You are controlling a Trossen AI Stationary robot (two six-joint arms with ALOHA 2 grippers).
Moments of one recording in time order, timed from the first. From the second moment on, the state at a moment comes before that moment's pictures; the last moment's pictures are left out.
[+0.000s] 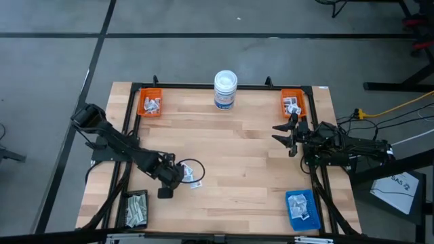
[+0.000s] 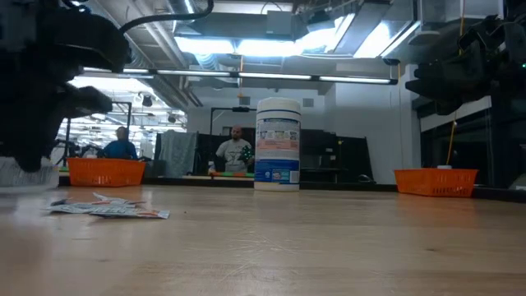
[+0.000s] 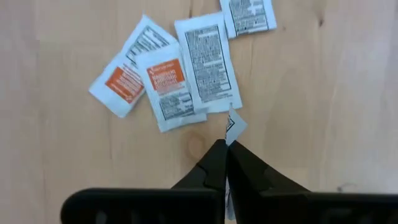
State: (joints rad) left arm -0.53 1.49 0.81 -0.61 -0.09 -0.59; right arm -0.11 0.00 0.02 -0.01 0.05 0.10
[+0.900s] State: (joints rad) left arm -0.12 1.18 0.82 -0.71 -0.14 -0.21; right arm -0.11 0.00 0.02 -0.01 0.05 0.10
